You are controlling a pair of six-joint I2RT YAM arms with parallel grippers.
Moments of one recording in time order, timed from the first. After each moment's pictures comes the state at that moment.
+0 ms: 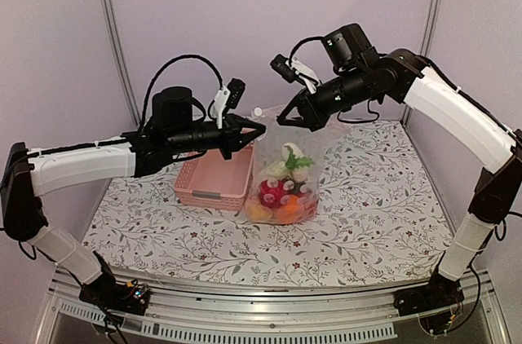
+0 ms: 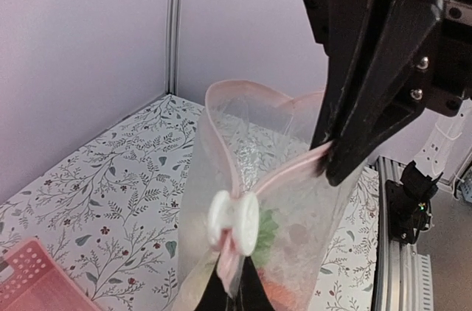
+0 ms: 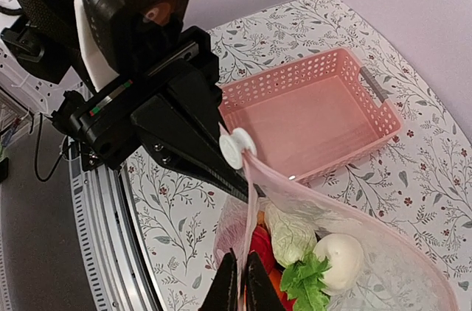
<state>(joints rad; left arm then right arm) -0.76 1.48 1.08 0.26 0.40 -0.08 0.81 1.73 1.96 -0.91 -0.38 -0.11</state>
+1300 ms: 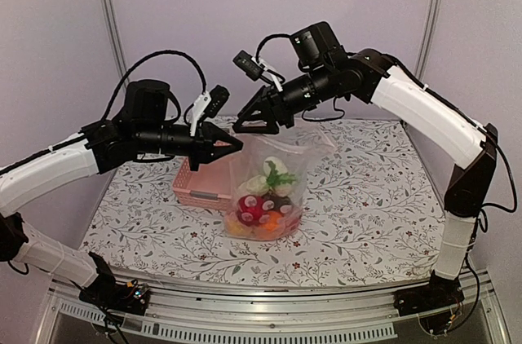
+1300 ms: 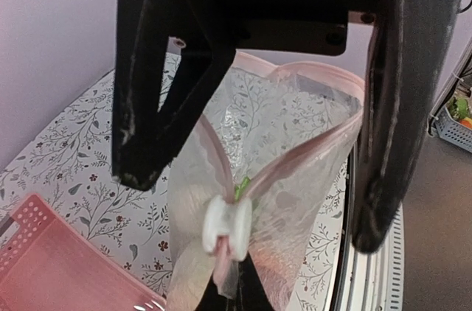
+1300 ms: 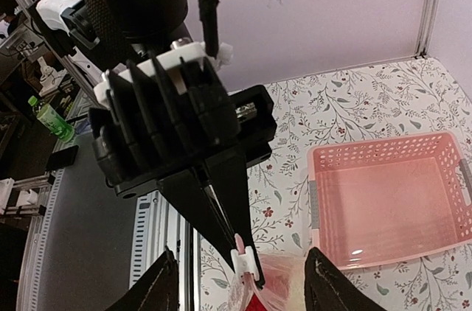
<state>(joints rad) -0.75 1.27 1.12 -0.23 0.49 0.07 0.88 1.92 2.15 -0.82 -0.67 -0.12</state>
